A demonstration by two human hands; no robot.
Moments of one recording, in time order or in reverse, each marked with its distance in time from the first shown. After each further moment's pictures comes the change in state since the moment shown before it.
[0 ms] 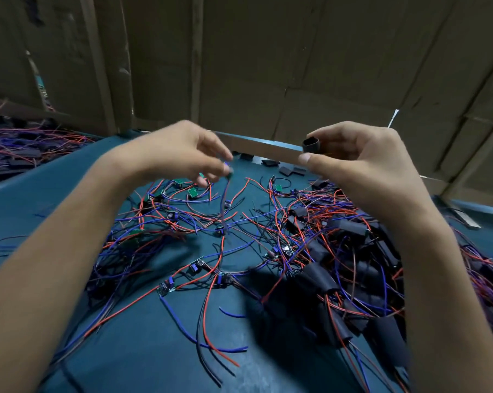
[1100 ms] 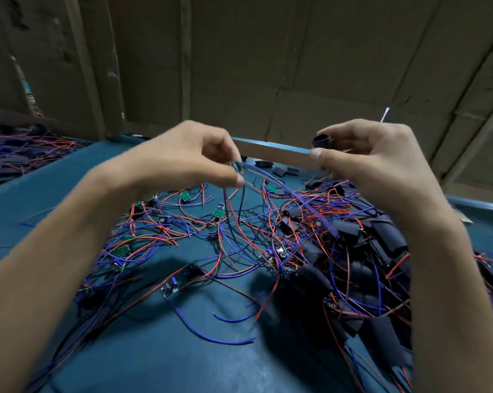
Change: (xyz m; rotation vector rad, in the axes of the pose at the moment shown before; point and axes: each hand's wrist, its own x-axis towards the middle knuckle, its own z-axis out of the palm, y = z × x) left_hand -0.019 0.025 0.017 -0.044 -0.041 0.169; right_hand 0.004 0.011 -0.019 -0.003 0.051 0.021
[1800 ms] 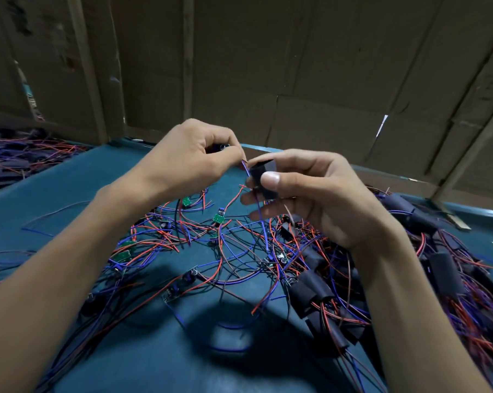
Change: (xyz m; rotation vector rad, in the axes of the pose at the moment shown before) left_hand 0.001 0.006 0.009 0.252 0.279 0.182; right_hand -0.010 -0.010 0.047 0.820 -0.609 0.086
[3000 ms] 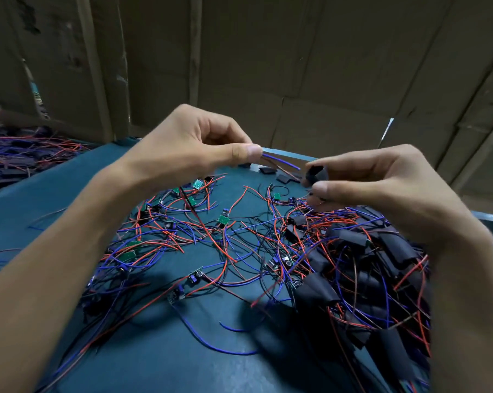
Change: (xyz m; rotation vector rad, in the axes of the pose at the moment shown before) left_hand -0.001 -0.005 -0.021 -0.282 -0.088 0.040; right_hand -0.031 -0.036 -0.027 -0.473 0.272 0.006
